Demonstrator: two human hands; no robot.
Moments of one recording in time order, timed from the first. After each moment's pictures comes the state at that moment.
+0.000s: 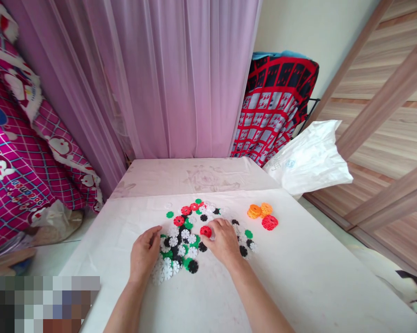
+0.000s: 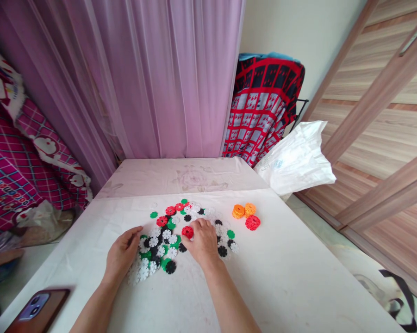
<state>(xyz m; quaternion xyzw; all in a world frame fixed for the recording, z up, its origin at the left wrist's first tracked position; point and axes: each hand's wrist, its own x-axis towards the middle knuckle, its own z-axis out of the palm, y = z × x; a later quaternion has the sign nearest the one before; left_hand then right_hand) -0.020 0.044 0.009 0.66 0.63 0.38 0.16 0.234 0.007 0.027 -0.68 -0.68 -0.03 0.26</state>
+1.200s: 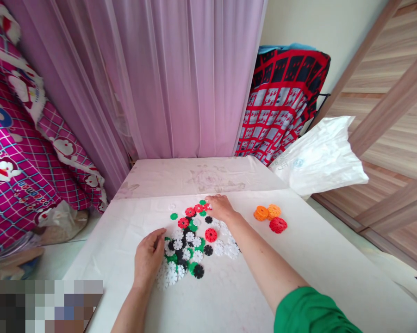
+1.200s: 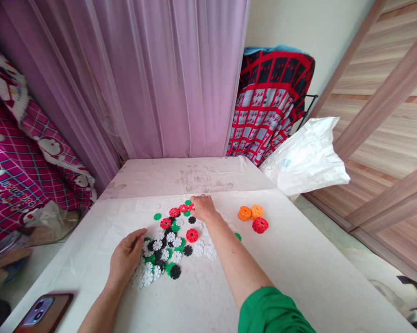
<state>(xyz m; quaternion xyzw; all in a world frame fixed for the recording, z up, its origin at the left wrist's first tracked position) -0.021 0.045 0.007 0.66 0.62 0.39 0.15 0.252 0.123 0.057 -0.66 -0.75 0.05 0.04</state>
